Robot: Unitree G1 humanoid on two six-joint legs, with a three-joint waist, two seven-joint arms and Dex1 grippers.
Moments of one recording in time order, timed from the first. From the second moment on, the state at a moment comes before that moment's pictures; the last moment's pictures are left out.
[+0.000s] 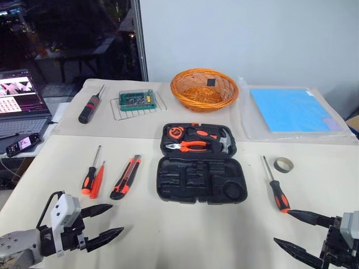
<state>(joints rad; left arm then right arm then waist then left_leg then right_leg) 0.52 0.75 0.44 -0.47 -0.62 0.41 -1.10 0.73 -0.65 -0.69 -0.60 0.57 0.22 1.17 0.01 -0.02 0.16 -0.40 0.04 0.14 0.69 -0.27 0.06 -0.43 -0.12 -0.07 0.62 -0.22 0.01</state>
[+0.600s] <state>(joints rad) 0.01 0.79 0.63 -0.43 -0.87 1.24 -0.15 0.09 -0.85 -0.33 -0.72 0.77 0.39 1.04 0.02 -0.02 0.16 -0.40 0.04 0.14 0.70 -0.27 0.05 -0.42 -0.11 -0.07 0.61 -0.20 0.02</state>
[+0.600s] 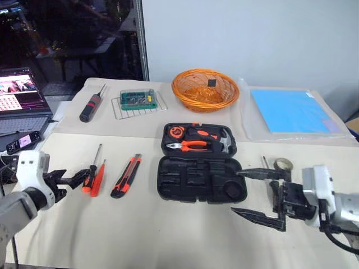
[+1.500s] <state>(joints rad) -0.33 1.06 0.16 -0.37 -0.67 0.83 -0.94 0.38 -0.77 -0.45 -0.77 0.72 0.39 0.92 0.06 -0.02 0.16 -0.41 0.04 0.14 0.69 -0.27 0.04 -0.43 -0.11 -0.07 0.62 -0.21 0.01</state>
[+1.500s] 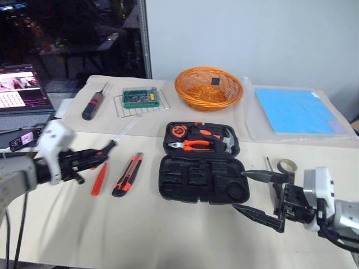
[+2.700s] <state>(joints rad) -0.93 0.53 -0.32 0.21 -0.17 0.62 -1.30 0.67 -0.63 -0.68 -0.93 0.68 0.33 0.84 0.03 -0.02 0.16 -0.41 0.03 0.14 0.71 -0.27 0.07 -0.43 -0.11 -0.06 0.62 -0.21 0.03</state>
